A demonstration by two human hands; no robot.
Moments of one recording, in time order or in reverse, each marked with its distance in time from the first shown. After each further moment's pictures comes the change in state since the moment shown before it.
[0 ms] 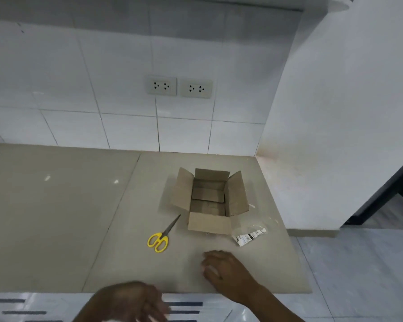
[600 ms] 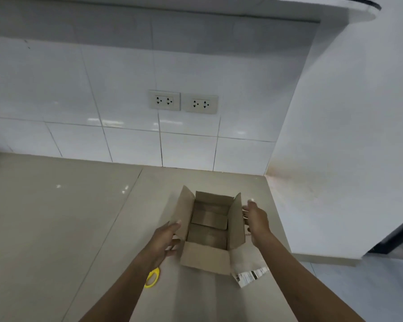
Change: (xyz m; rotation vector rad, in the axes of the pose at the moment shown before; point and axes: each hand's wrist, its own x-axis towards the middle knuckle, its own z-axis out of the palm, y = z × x) left_hand 0.041 0.187 0.003 -0.454 0.537 0.465; right_hand 0.149 0.092 -0.122 0.966 0.495 0.847
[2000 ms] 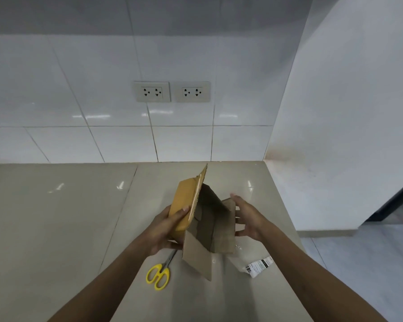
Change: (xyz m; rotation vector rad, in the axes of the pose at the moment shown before) left_hand -0.005 0.045 -0.018 0.151 -0.202 -0.038; right_hand -0.008 0.003 0.020 0.029 -0.405 0.226
